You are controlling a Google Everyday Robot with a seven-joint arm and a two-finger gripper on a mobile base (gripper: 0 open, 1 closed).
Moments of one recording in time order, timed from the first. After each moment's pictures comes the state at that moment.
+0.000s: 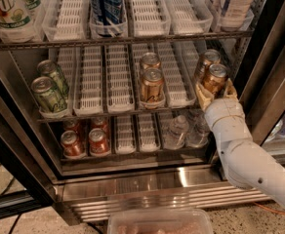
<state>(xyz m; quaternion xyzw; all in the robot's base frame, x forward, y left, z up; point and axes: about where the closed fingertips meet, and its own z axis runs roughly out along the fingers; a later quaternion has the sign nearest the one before) 0.627 -0.234 0.833 -0.07 0.67 -0.08 0.73</state>
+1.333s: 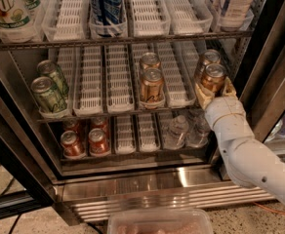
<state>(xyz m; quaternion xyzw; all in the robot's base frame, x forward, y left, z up) 0.625 -0.230 0.844 -0.07 0.67 -0.06 0.73</state>
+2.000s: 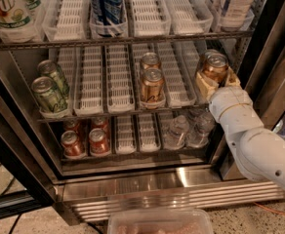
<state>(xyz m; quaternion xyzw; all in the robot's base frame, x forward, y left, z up) 0.622 -0.224 0.880 -0.08 0.66 -0.01 0.74</state>
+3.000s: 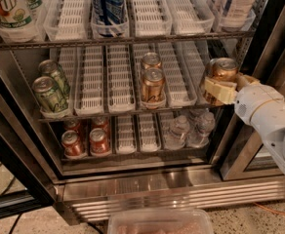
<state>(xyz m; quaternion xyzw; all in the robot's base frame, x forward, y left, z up) 0.594 -0.258 0.892 -0.10 0.71 0.04 0.69</state>
